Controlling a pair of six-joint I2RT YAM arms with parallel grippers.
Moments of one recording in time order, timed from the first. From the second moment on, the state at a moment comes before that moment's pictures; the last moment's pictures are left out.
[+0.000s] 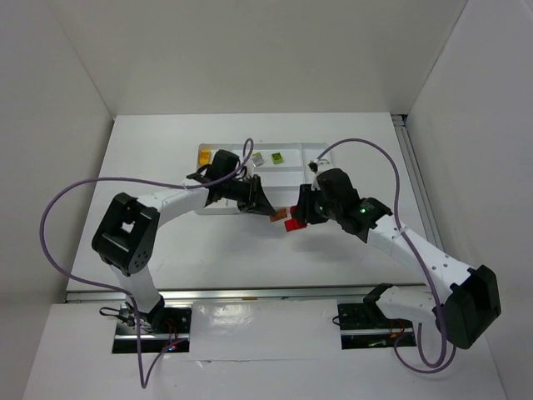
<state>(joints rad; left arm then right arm) -0.50 1.76 1.12 -0.13 0.79 -0.63 0.61 1.14 0.89 -0.44 -0.05 0.45</state>
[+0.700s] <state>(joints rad) -0.36 1.96 1.41 -0.33 0.71 -0.48 0.61 1.05 0.89 -0.59 0.23 0.54</state>
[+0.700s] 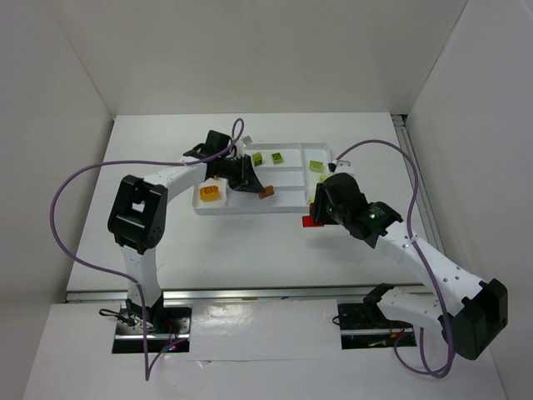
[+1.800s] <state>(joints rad) -0.72 1.37 1.04 -0.31 0.49 -0.02 0.59 1.23 1.03 -0.54 -0.23 0.54</state>
